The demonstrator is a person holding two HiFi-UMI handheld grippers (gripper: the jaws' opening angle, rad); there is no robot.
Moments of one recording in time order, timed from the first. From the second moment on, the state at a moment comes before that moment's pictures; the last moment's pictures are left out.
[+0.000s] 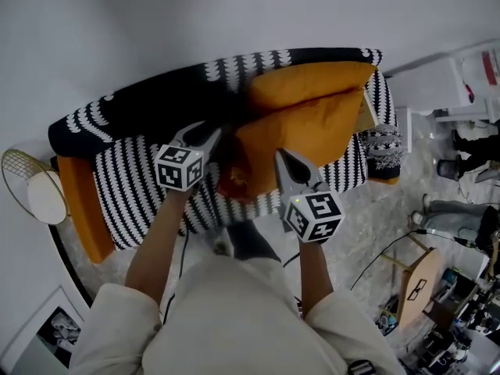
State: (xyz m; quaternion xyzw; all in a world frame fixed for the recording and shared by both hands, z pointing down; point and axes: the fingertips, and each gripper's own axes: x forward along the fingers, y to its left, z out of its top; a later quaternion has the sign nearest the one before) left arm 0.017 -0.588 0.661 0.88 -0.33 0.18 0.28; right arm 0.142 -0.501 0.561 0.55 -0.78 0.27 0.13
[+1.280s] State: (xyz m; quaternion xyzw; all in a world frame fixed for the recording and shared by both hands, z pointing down) left arm -0.123 -0.304 0.438 0.90 -0.42 0.11 0.09; right arm 0.072 -0.267 0.395 0.54 -0.82 0.14 0.08
